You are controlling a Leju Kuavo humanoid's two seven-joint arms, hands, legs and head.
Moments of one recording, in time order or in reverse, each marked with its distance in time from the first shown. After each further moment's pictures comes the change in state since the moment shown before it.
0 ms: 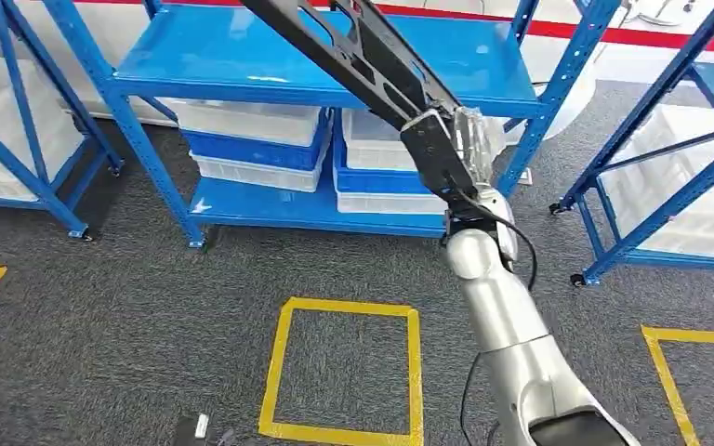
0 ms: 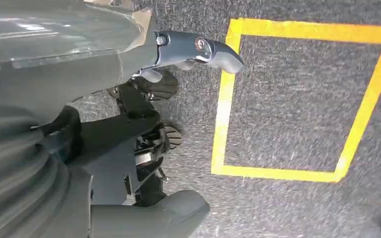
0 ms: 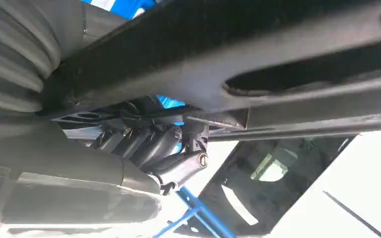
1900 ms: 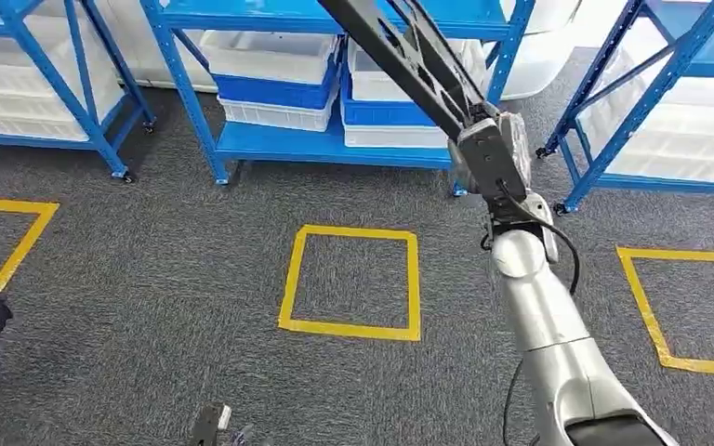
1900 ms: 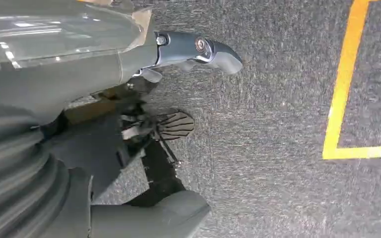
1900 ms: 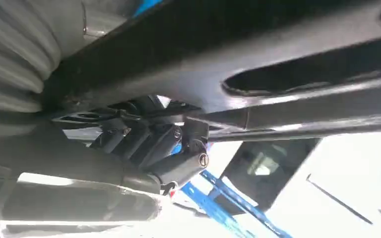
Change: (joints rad) left arm -0.022 -0.027 -0.033 -0.008 -0.071 -0.001 0.036; right arm 0.012 -0.145 -0.005 -0.010 -0.208 0.015 -0.122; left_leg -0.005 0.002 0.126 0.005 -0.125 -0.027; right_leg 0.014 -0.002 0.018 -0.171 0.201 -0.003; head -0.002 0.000
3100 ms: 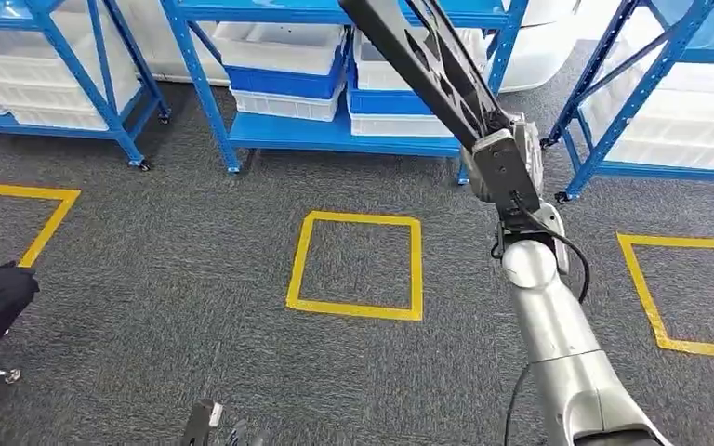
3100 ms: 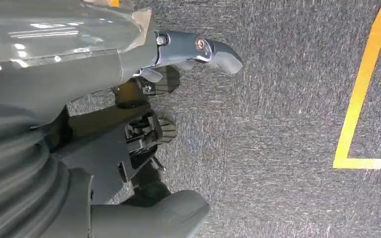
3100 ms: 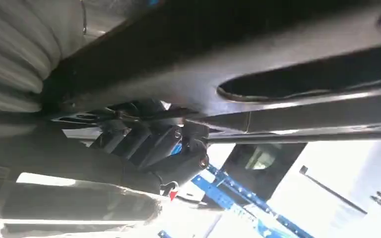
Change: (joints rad) left arm 0.011 0.016 0.005 0.000 0.045 -0.008 -0.018; right arm 0.045 -0.021 -0.004 -0.031 -0.012 -0.011 -0.011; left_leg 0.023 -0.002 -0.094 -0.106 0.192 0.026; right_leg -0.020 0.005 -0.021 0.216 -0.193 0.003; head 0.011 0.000
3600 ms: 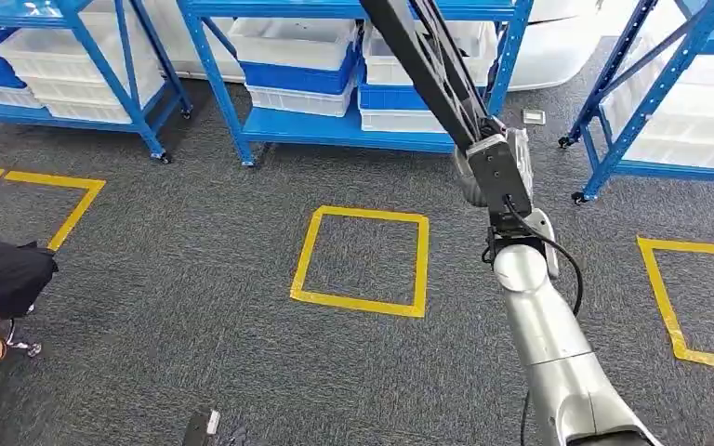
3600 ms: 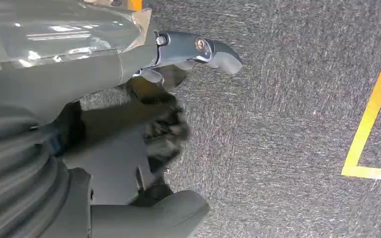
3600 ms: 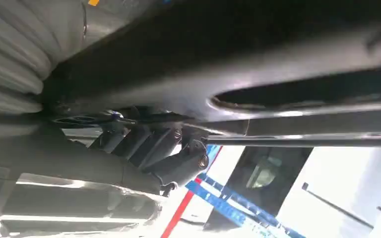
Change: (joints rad) left arm 0.010 0.015 0.011 0.001 0.016 -0.004 0.000; right arm 0.017 0.033 0.003 -0.003 -0.003 -0.011 -0.001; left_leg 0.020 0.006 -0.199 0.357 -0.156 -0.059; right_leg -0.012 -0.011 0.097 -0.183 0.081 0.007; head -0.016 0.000
